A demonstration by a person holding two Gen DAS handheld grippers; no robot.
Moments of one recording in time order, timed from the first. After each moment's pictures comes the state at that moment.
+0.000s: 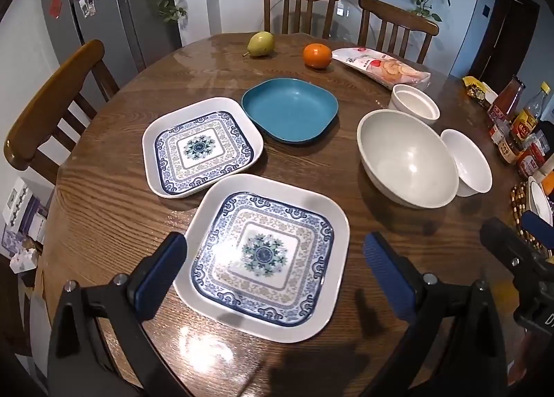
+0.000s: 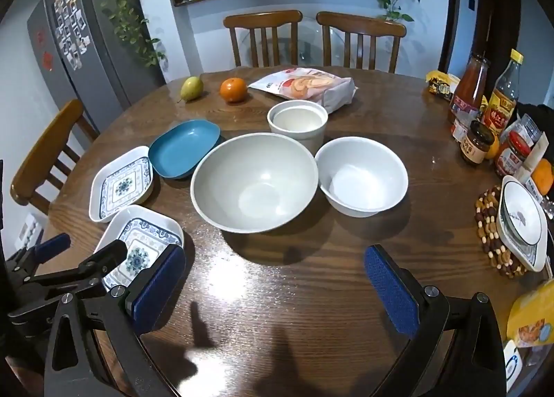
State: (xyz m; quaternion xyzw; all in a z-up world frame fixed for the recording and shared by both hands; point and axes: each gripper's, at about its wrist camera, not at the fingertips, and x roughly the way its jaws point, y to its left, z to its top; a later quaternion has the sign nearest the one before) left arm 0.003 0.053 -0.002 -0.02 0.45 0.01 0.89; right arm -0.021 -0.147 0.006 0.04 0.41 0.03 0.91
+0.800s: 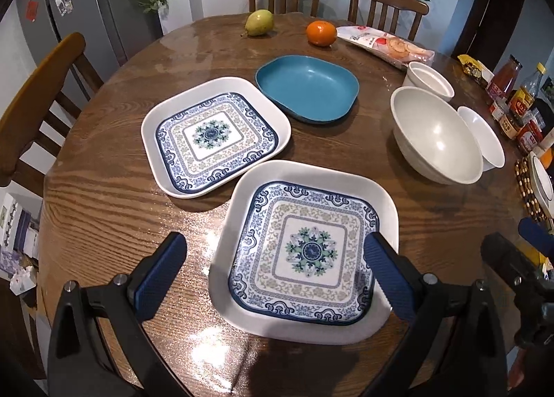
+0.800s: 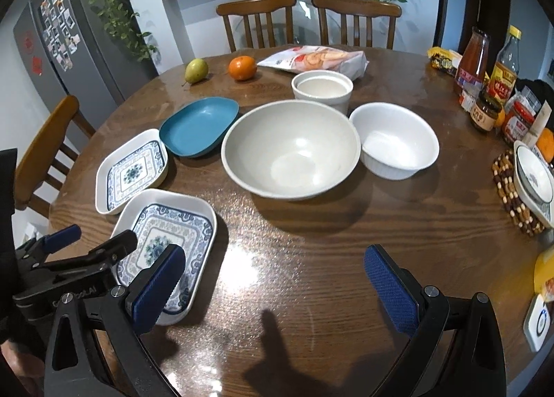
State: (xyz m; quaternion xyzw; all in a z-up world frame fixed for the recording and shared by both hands) left arm 0.018 0.095 -0.026 0.00 0.48 -0.04 0.87; right arm -0.031 -0.099 -0.017 0.07 0.43 0.01 0.90
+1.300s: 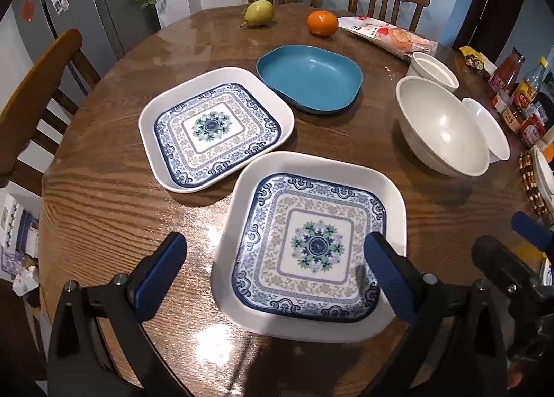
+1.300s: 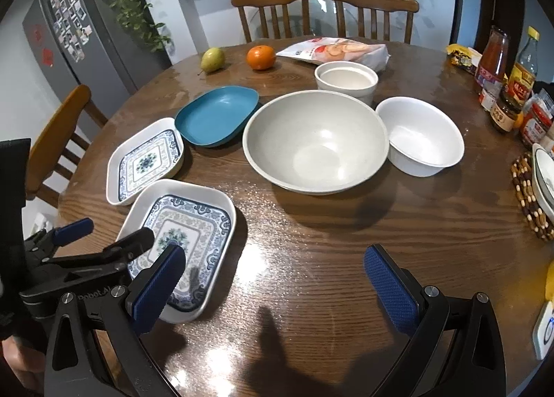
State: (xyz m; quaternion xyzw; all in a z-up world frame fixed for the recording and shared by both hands) left arm 0.021 0.100 -0.033 0.00 0.50 -0.04 0.87; right arm -0.024 -0.085 -0.024 0.07 0.45 0.05 0.89
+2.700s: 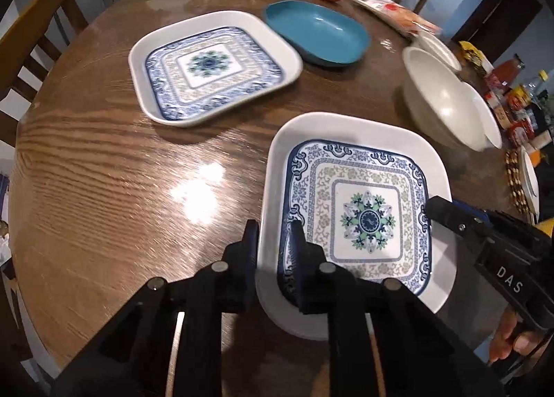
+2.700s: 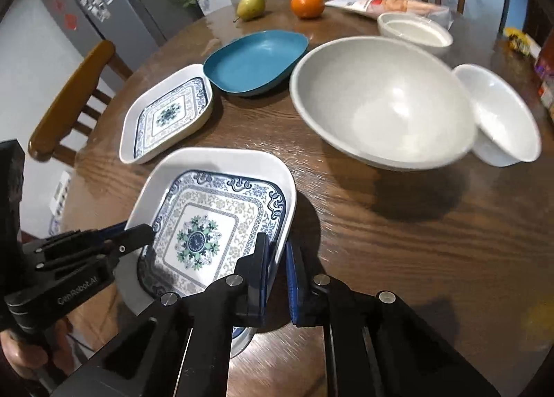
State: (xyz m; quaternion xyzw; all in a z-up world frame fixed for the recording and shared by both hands) left arm -0.001 0.112 -0.053 -0.05 0.56 -0.07 0.82; right arm 0.003 -0.067 -0.060 0.05 0.52 0.13 0.84
